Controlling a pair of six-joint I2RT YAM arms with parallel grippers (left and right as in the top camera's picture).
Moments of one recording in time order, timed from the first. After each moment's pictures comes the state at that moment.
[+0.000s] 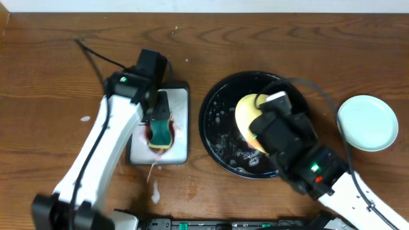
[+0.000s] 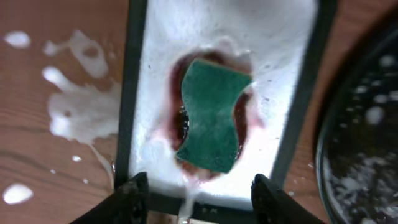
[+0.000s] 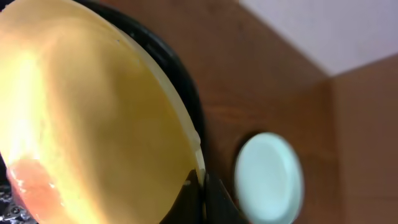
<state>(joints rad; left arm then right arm) -0.26 1.50 1.34 -1.19 -0.14 -0.42 0.81 1.13 1.02 -0.91 0.79 0.12</state>
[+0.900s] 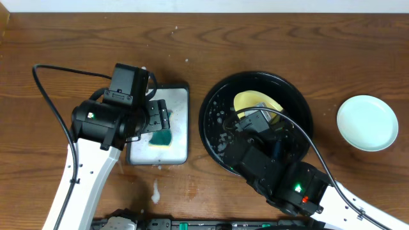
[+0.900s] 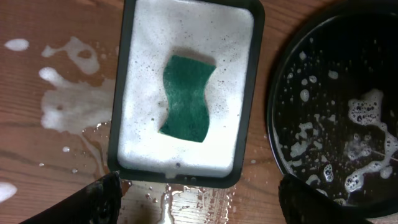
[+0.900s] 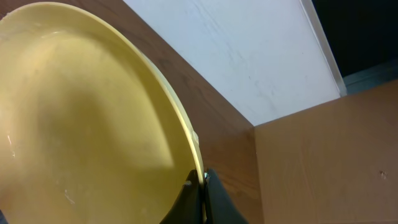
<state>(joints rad) -0.26 1.25 1.34 -1.26 -0.04 -0.41 1.05 1.15 1.02 -0.87 1.17 0.03</state>
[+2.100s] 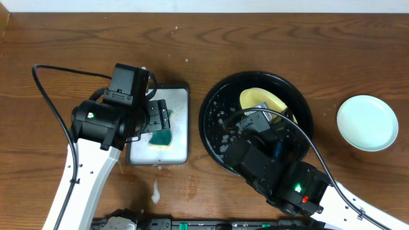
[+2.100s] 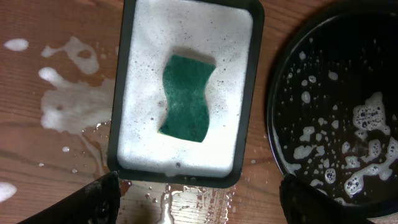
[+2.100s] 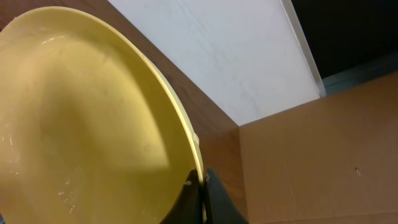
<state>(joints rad) -0.26 1.25 1.34 -1.26 -0.04 -0.41 1.05 1.15 1.02 -0.87 1.23 0.00</state>
